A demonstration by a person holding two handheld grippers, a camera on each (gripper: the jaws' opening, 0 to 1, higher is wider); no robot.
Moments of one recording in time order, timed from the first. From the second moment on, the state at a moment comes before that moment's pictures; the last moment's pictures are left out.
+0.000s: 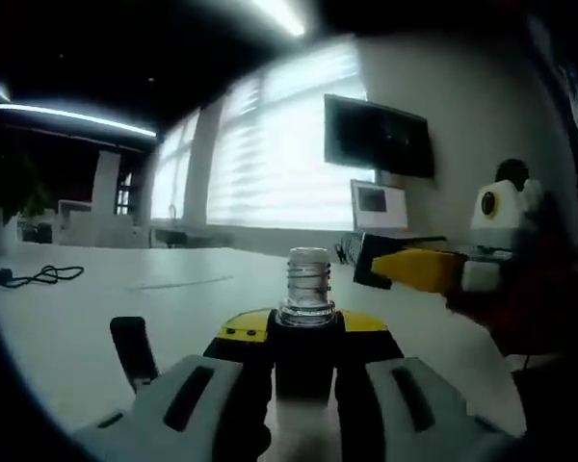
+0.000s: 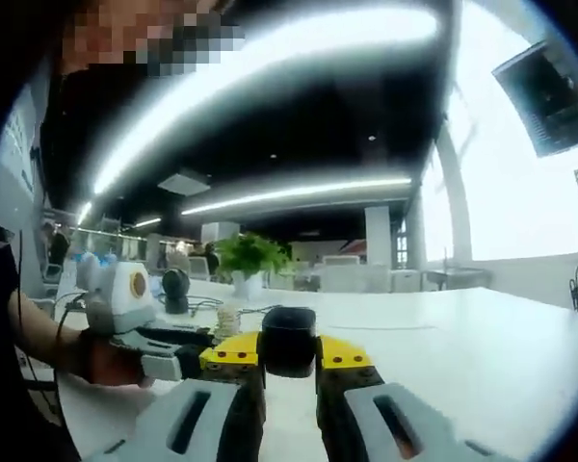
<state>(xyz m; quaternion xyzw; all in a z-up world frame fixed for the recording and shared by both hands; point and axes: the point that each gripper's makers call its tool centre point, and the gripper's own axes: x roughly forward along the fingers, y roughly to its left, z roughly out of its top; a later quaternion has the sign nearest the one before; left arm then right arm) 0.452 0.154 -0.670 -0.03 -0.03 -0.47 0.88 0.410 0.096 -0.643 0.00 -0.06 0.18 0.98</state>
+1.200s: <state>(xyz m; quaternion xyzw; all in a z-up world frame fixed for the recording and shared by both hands) 0.494 0.132 -0.682 -0.05 -0.03 -0.43 0.90 0.405 0.071 -0.649 0.01 -0.05 0.14 0.99</state>
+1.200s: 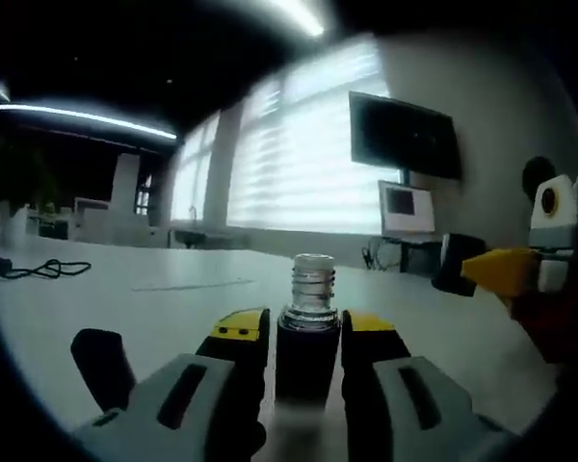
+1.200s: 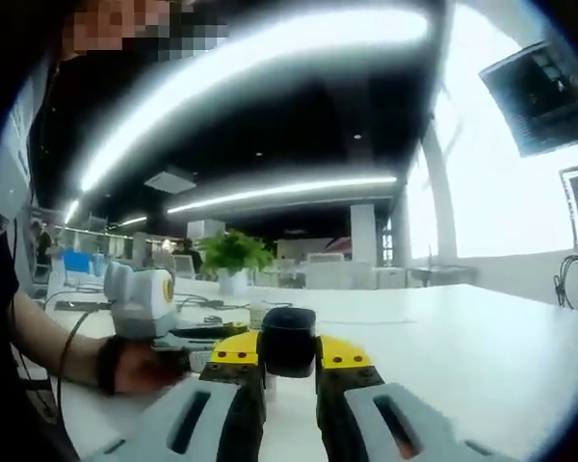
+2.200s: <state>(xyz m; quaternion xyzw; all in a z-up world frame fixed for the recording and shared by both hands) 0.420 0.249 -0.690 -0.04 0.00 -0.39 0.92 0.450 0.057 -0.725 0.00 0.07 0.12 0.99</state>
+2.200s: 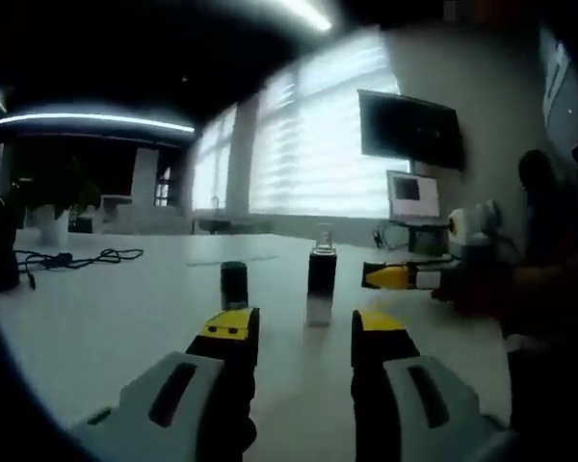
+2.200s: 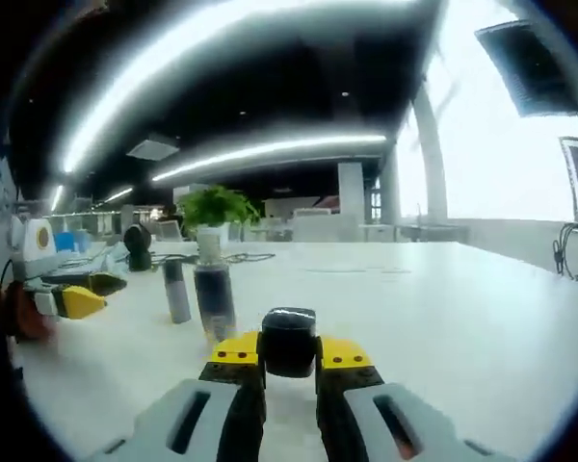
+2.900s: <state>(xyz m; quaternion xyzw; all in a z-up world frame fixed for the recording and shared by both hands) 0.409 0.243 -0.684 -0.04 -0.02 -0.41 0.91 0.449 0.068 -0.749 -0.03 0.14 0.13 0.98</state>
